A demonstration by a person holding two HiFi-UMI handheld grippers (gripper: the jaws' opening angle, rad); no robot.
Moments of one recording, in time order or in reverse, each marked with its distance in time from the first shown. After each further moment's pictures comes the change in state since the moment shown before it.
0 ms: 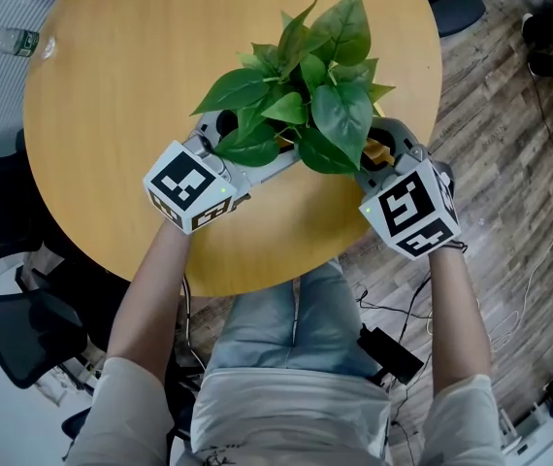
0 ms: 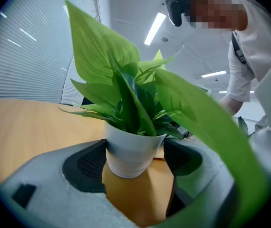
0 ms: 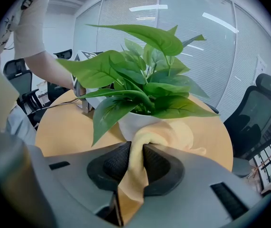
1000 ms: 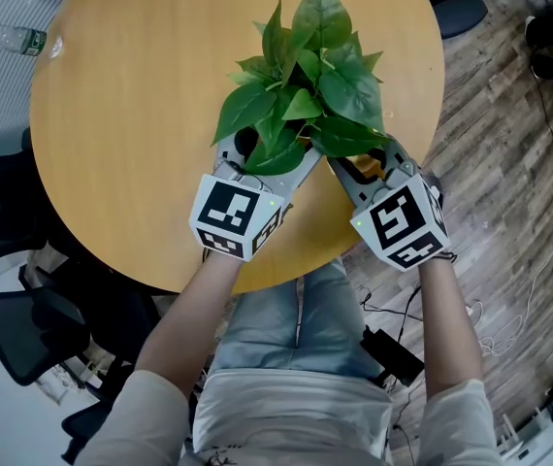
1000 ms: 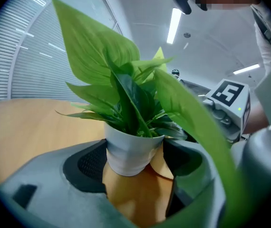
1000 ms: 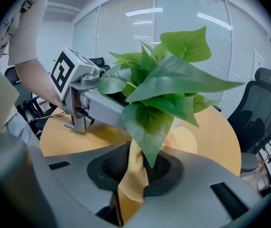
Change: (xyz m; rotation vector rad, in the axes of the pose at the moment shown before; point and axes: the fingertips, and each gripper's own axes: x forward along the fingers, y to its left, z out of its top) left arm 0.004 0.001 0.001 -0.112 -0.020 0.368; right arm 0.002 0.024 0.008 0.053 -0.046 0.025
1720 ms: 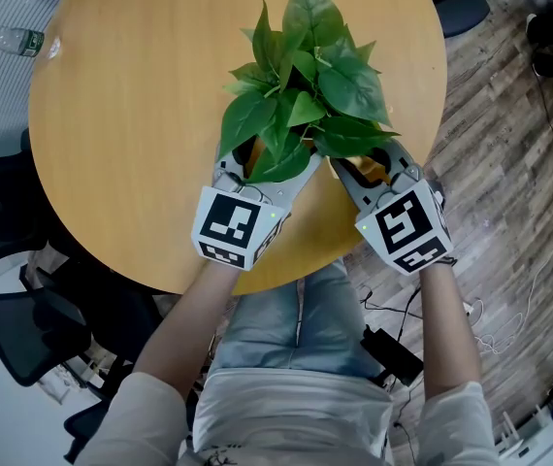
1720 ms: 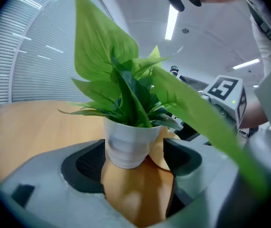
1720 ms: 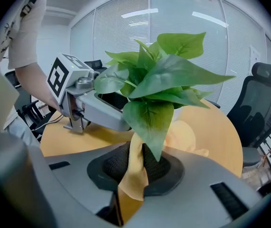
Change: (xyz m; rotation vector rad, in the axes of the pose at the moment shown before) left arm -0.005 -0.005 -0.010 0.042 0.029 0.010; right arm -0.003 -0.002 -0.007 0.043 -0.018 0.000
